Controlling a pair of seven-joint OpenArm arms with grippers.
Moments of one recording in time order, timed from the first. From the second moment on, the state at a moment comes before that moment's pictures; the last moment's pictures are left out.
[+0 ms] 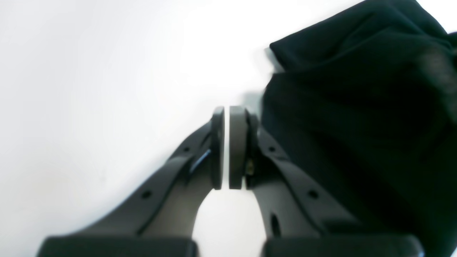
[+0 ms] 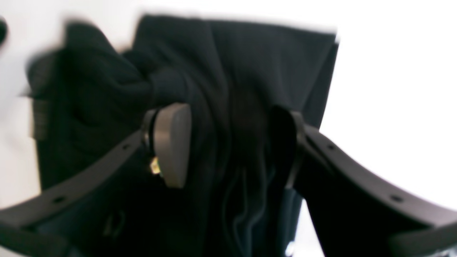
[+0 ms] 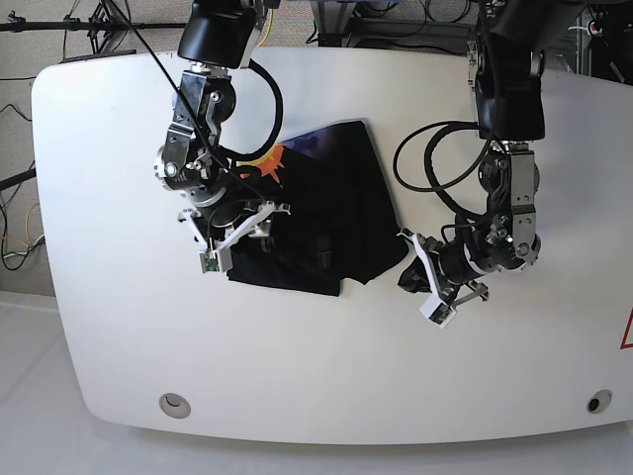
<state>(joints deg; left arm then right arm) -19.9 -8.0 -2.5 73.5 -13.4 -42.0 45.0 3.3 -9.1 16.0 89.2 7.7 23.8 -44.1</state>
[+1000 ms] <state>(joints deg) -6.5 -13.9 -10.3 98.6 -13.3 -42.3 46.2 -1.5 -9.0 14.8 113.4 11.2 32.1 -61.5</state>
